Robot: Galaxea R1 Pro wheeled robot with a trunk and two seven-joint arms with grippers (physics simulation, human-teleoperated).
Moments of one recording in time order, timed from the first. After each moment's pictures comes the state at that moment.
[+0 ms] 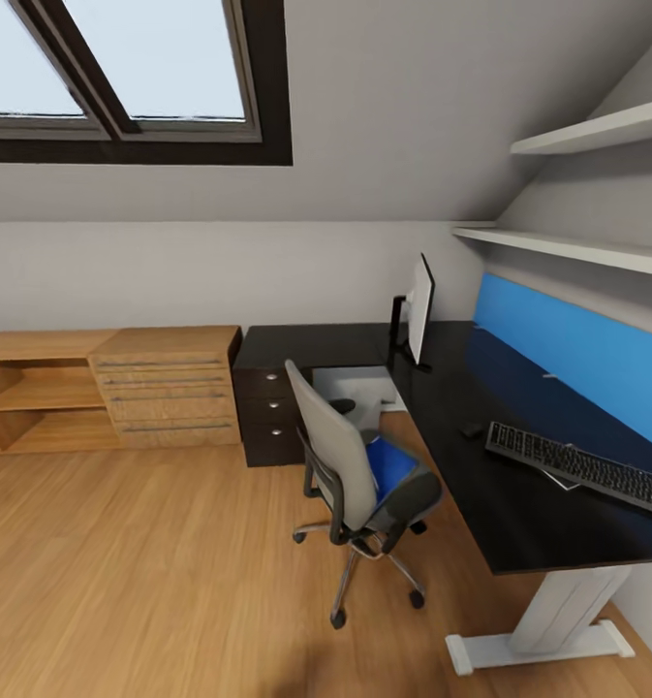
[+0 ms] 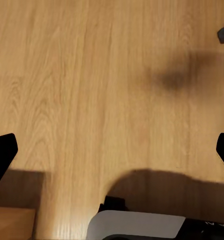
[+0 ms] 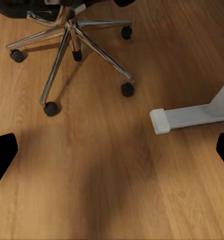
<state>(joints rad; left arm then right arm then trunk) 0.00 0.02 0.08 -0.32 0.07 -0.43 0.00 -0.15 0.00 -0.02 -0.19 -0.08 -0.69 0.00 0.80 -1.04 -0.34</state>
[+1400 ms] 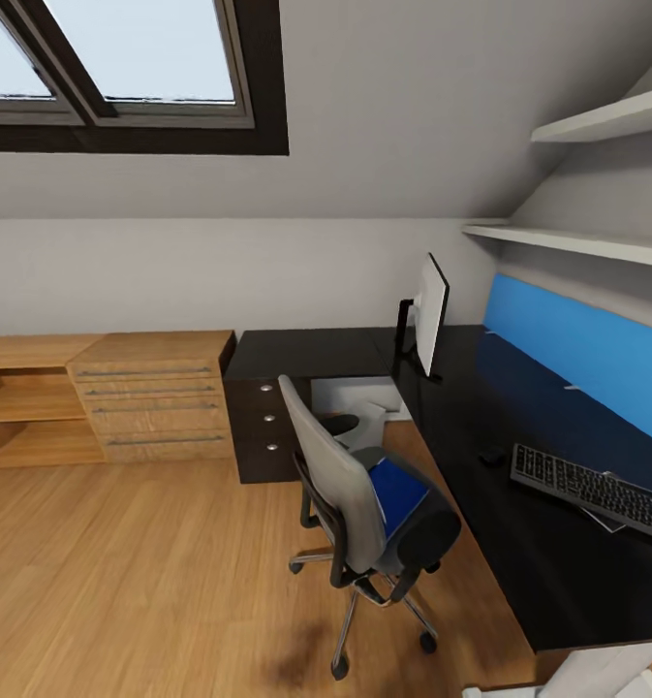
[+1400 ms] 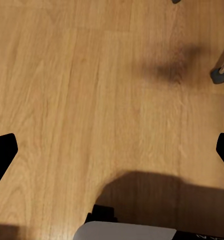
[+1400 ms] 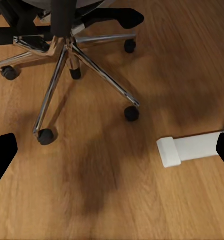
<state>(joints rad) 0.00 -0.01 0.08 -0.35 0.07 -0.43 0.01 -0.15 -0.01 -0.02 -0.19 -0.07 -0.68 0.00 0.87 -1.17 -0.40</state>
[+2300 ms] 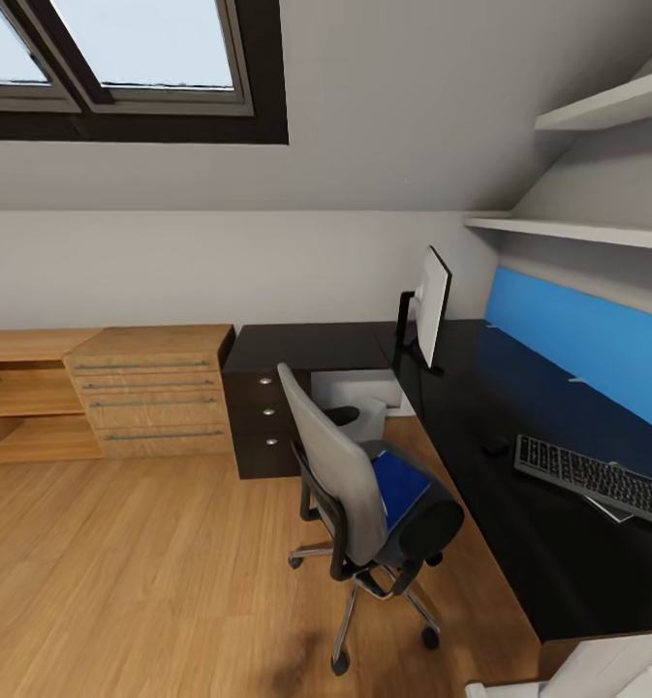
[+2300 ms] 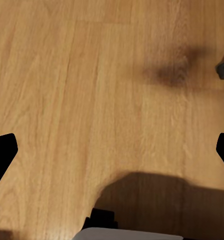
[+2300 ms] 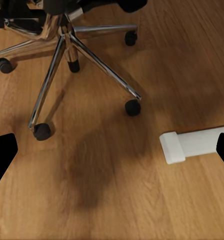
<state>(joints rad) 0.00 -0.01 0.08 -0.35 0.07 -0.43 0.01 -0.15 -0.01 -0.02 -0.19 -0.07 -0.68 0.00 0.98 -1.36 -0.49</state>
